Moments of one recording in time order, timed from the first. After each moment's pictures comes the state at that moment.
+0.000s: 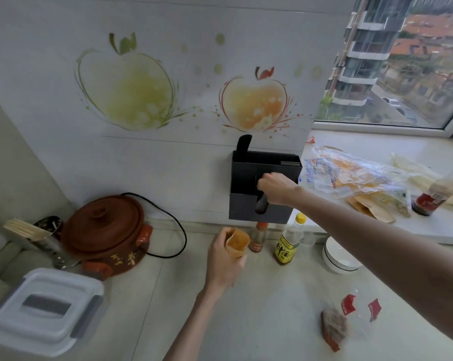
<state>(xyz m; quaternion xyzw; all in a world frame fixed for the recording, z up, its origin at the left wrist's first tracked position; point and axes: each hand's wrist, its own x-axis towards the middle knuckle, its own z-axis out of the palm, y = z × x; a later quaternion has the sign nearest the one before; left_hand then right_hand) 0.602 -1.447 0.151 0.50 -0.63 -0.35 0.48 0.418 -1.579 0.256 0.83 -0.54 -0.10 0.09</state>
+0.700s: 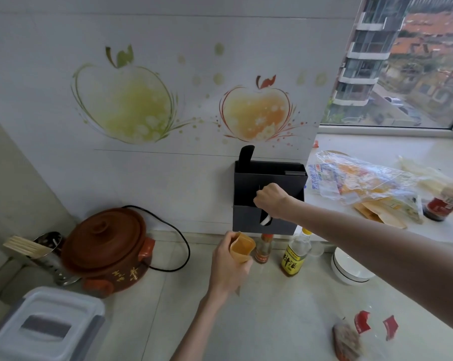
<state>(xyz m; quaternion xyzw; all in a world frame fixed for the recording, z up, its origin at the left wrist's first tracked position) 0.603 -1.466 0.169 0.50 -0.63 -0.39 0.45 0.444 -1.591 0.245 0.79 -0.49 -0.28 0.23</state>
